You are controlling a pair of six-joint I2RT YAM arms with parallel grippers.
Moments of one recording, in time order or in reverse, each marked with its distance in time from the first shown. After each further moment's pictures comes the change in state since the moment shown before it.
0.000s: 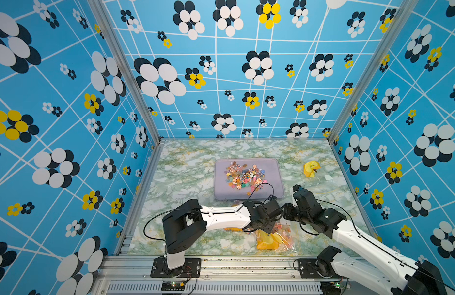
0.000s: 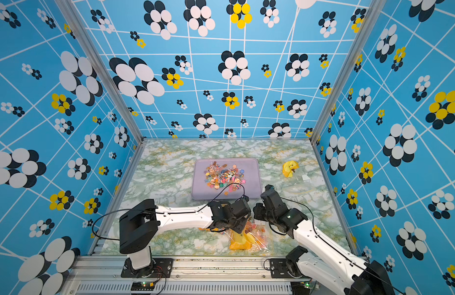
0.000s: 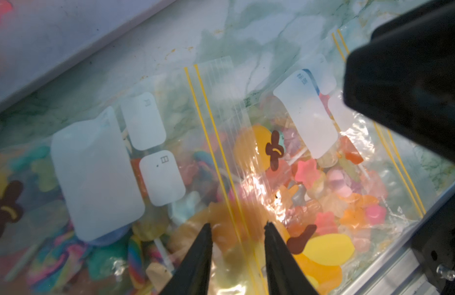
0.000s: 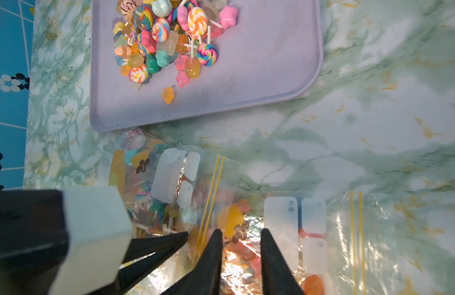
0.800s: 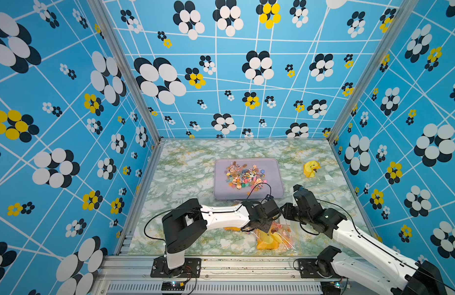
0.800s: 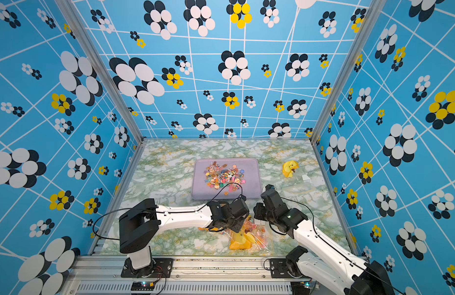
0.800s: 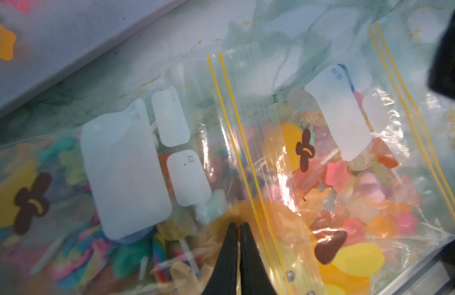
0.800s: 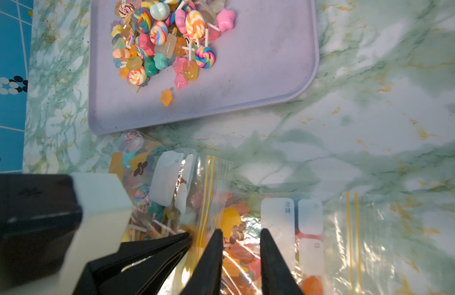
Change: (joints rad) left arm 0.022 -0.002 -0.031 -0.002 -0.027 0.003; right arm -0.004 -0.001 0.000 0.000 0.006 0.000
